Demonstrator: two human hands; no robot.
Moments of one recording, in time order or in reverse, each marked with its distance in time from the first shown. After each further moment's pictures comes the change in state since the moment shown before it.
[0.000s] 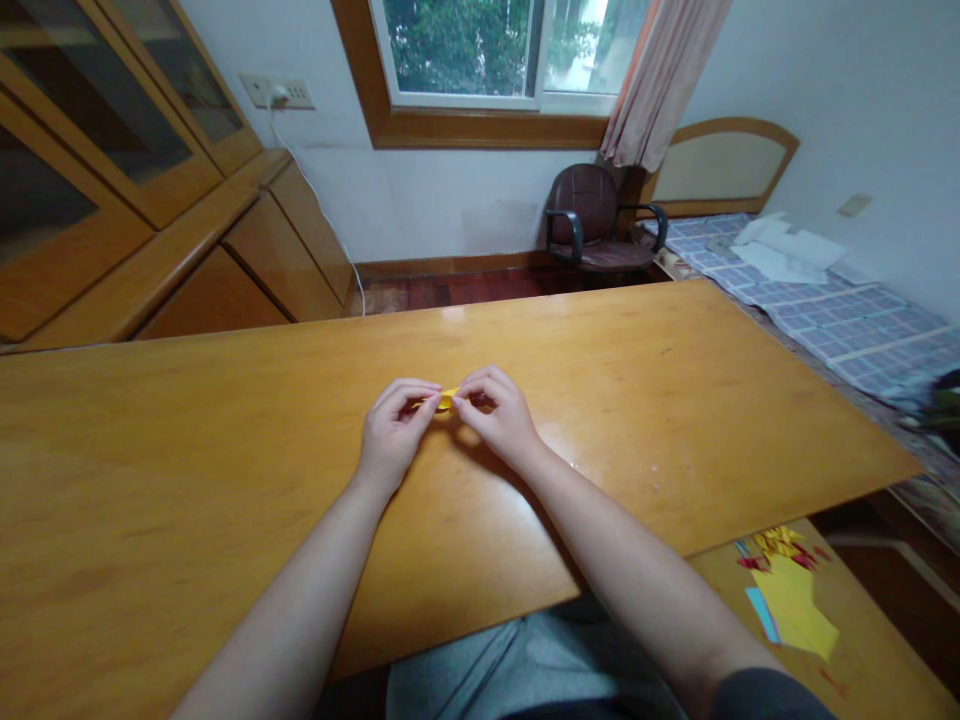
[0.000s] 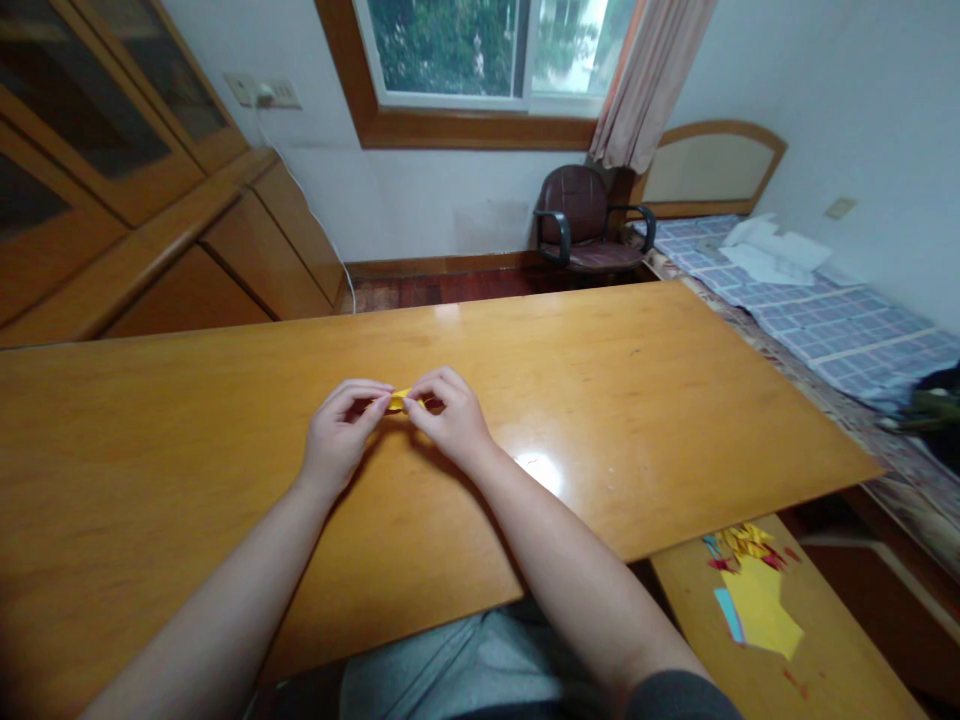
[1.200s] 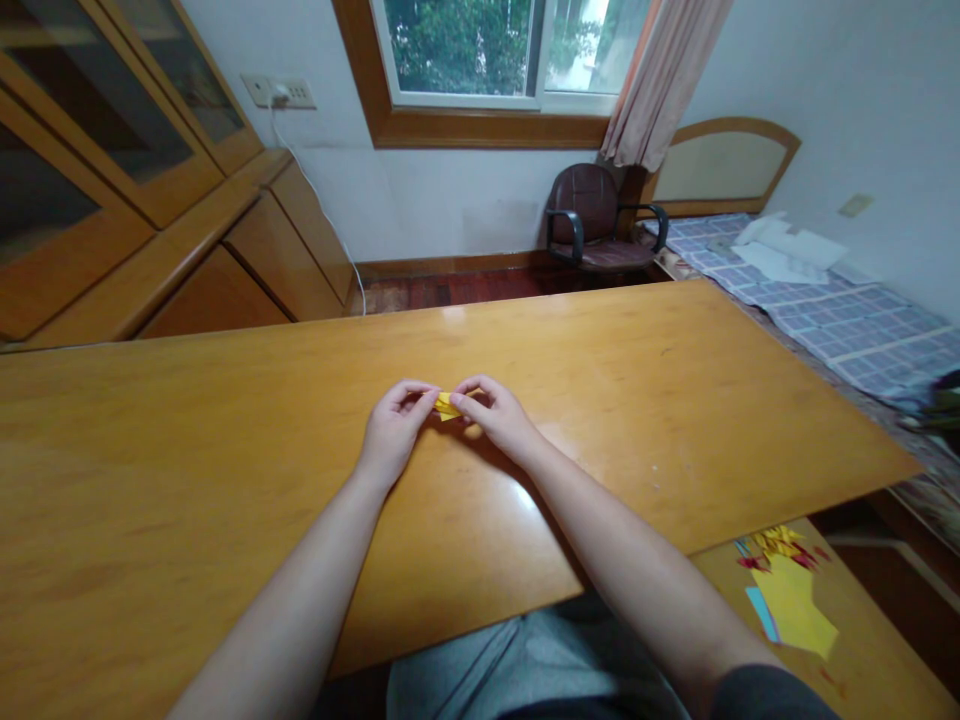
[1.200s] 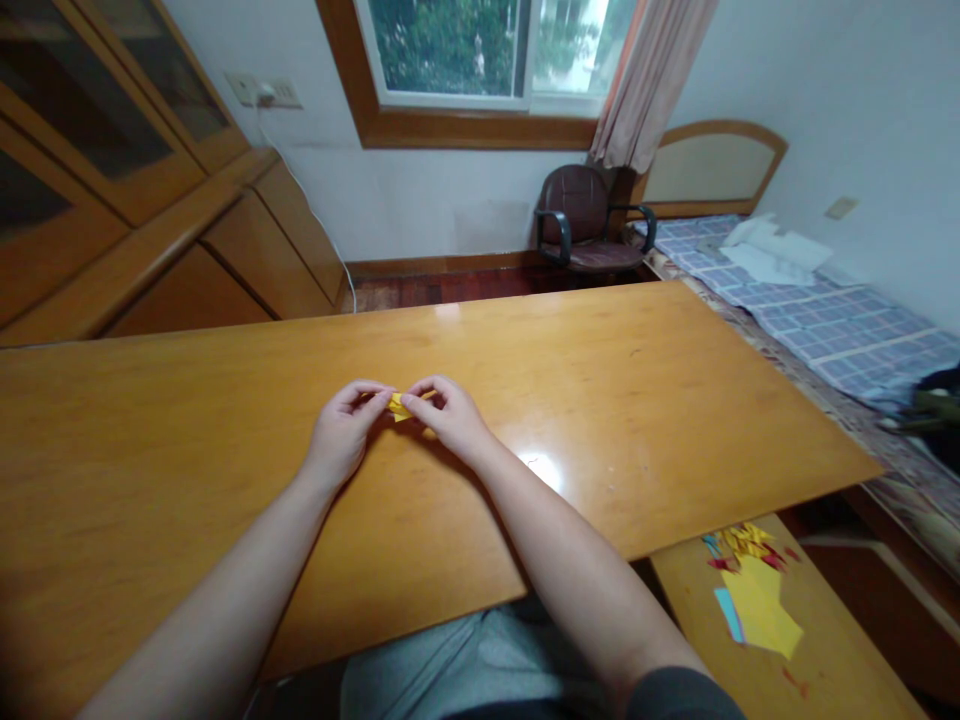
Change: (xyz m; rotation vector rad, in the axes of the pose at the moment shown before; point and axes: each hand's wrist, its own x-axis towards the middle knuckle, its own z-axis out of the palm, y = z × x) left_hand 0.002 -0.019 0.007 -0.284 0.020 -0.360; right_hand 0.000 0.009 0.006 0.386 -0.138 0.415
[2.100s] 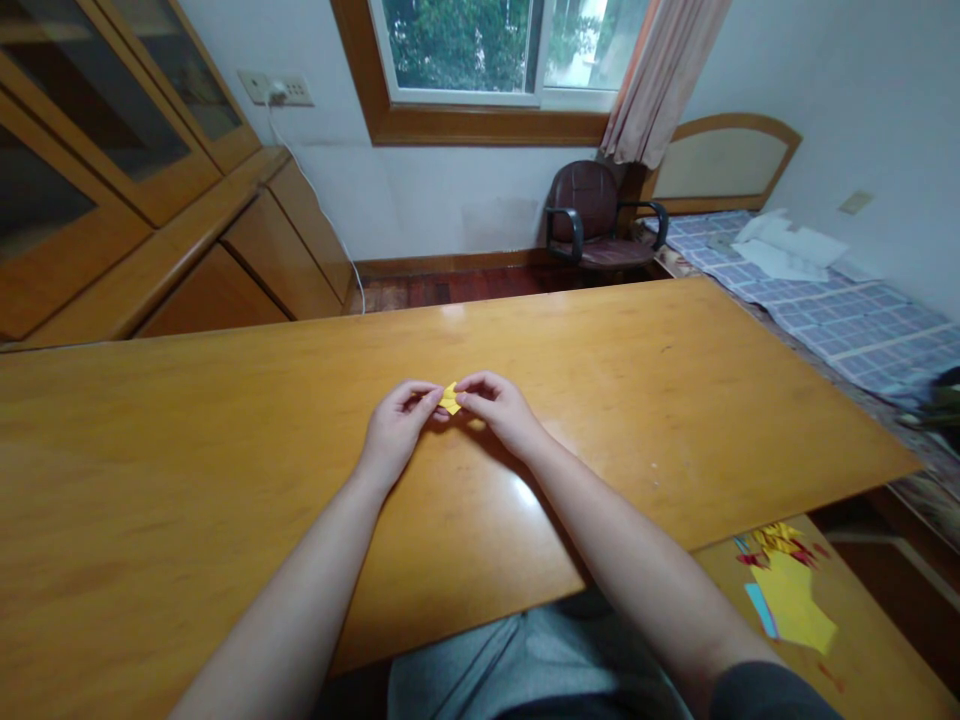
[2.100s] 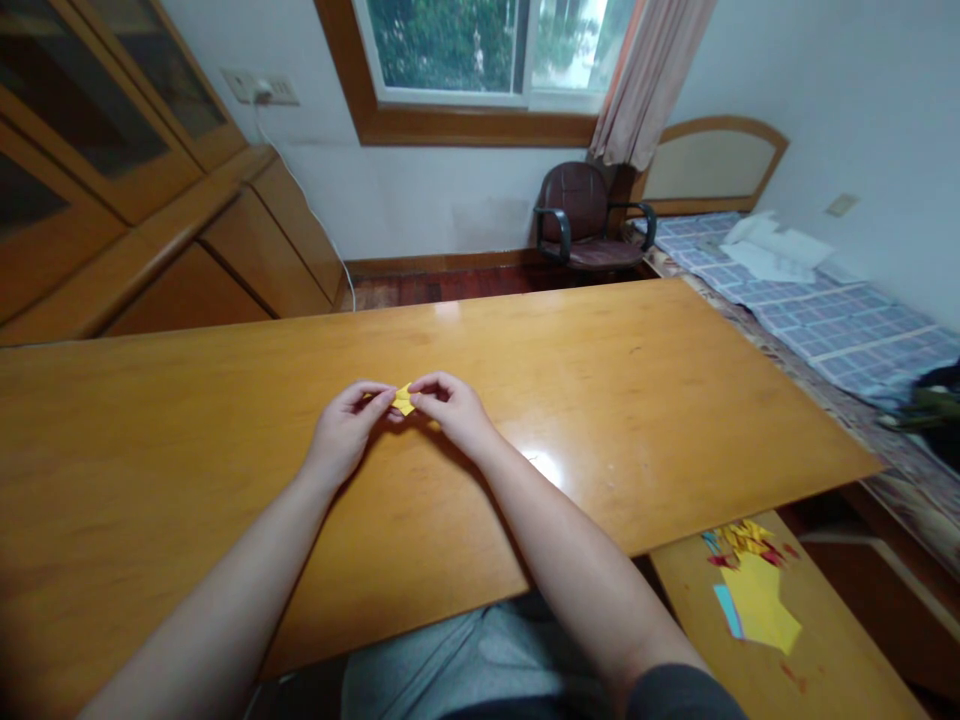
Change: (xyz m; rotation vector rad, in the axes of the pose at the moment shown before) left_hand -0.002 0.002 -0.001 0.047 -0.090 -0.043; right_hand 0.004 0.001 -0.004 0.146 0.038 0.005
